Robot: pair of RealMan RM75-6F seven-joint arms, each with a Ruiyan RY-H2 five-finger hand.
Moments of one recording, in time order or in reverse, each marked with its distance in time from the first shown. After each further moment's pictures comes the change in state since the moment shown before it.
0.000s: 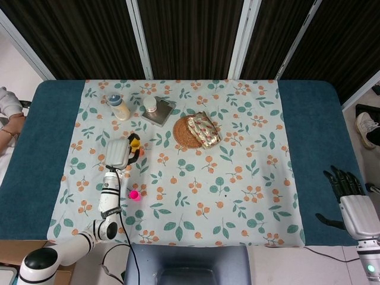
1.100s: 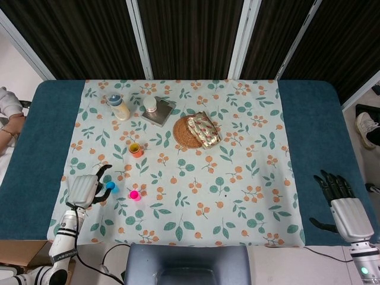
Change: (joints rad) left arm 0.370 0.487 0.256 -0.764 0.045 0.126 0.087; right arm 0.006 -0.015 -0.025 -0.001 -0.036 -0.015 -0.030
